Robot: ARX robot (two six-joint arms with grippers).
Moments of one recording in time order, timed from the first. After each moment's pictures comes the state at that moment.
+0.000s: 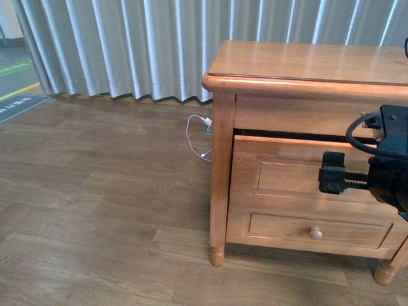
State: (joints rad) left arm 0.00 0.00 0.02 0.00 0.00 0.00; right arm 0.08 2.14 0.96 0.76 0.18 0.13
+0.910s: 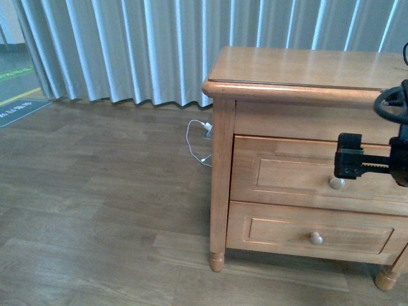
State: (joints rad) left arm 0.00 0.00 0.02 0.00 0.00 0.00; right arm 0.05 1.97 0.87 0.71 0.10 0.09
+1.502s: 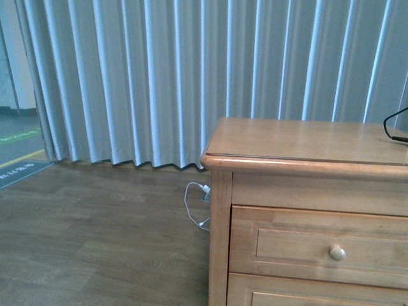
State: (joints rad) left arm 0.00 0.00 0.02 0.00 0.00 0.00; right arm -0.05 0.89 0.52 0.05 -0.13 0.16
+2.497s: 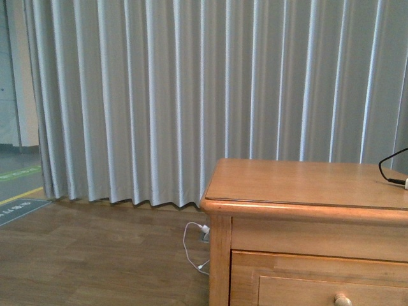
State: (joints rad) left arm 0.00 0.00 0.02 0.00 0.00 0.00; right arm 0.00 0.45 0.05 0.39 0.00 0.00
